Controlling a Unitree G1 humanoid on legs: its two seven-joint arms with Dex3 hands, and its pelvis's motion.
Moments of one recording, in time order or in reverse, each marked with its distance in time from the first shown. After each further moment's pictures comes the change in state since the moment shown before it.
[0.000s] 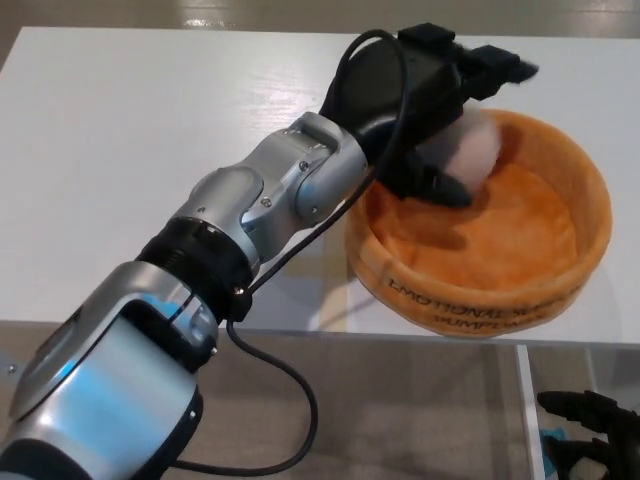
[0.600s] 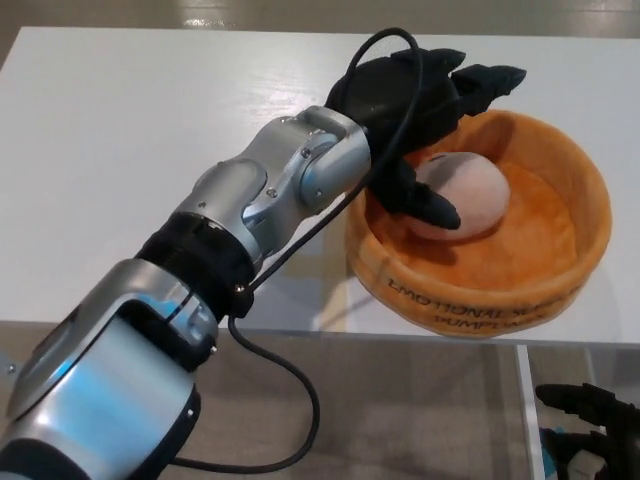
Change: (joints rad) left_arm 0.000 0.012 0.014 -0.086 -0.022 0.112 -0.287; right_arm -0.015 0.000 0.001 0.000 0.000 0.001 0.000
